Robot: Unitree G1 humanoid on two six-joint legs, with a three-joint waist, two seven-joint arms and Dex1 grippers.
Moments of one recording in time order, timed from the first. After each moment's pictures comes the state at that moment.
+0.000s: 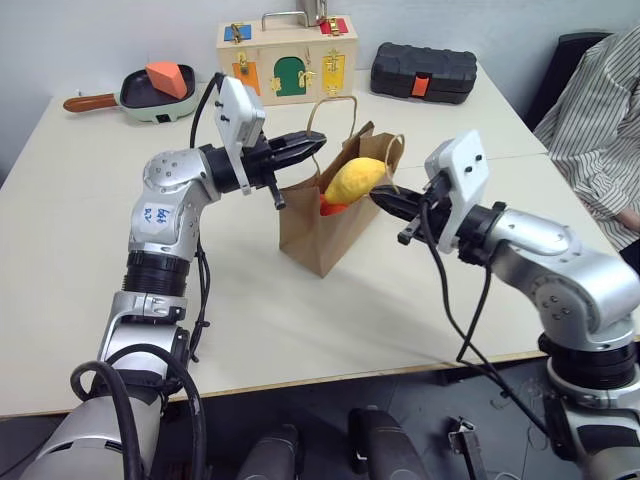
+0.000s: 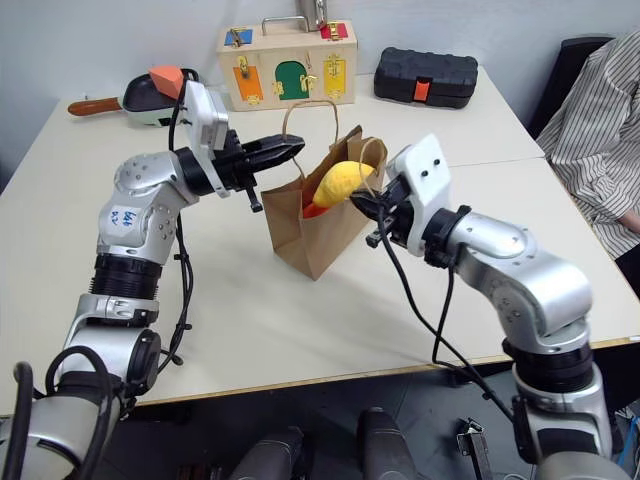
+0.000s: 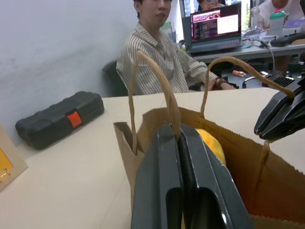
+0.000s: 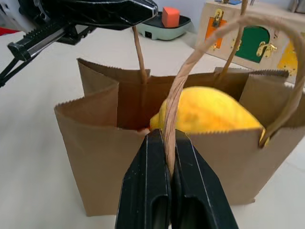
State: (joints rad) left arm -0.97 0.42 0.02 0.40 -0.34 0.16 -0.95; right arm -0.63 -0.55 -0.01 -0.46 0.62 0.85 0.41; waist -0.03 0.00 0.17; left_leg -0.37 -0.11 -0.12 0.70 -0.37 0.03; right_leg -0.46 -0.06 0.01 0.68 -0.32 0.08
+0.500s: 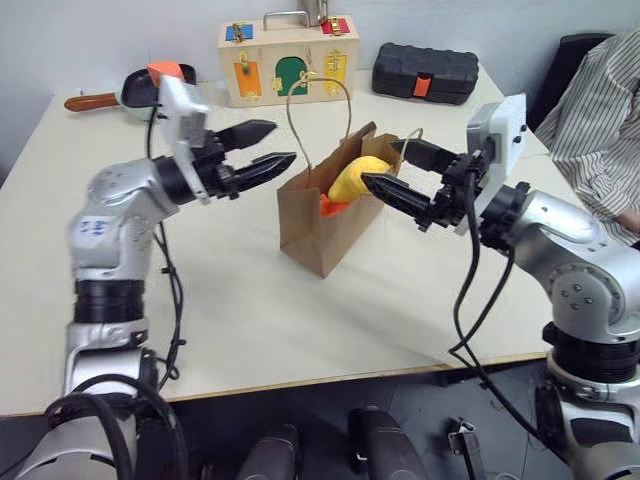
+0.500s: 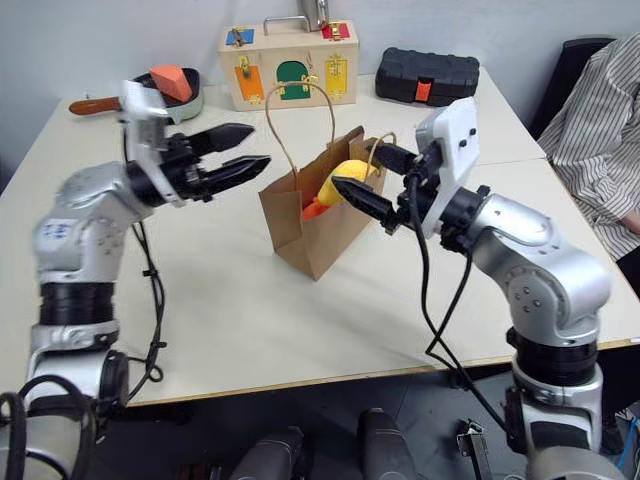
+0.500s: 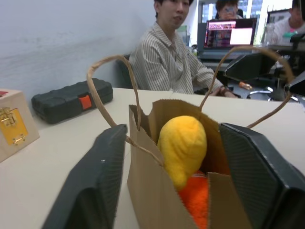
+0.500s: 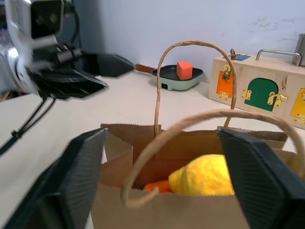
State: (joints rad) left arm -0.76 0.61 0.18 -0.01 -0.57 0.56 -0.92; right arm -0.65 -0.61 -0.14 -0.44 0.76 0.83 0.54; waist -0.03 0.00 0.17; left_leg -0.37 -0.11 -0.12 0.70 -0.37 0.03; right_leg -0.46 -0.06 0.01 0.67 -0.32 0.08
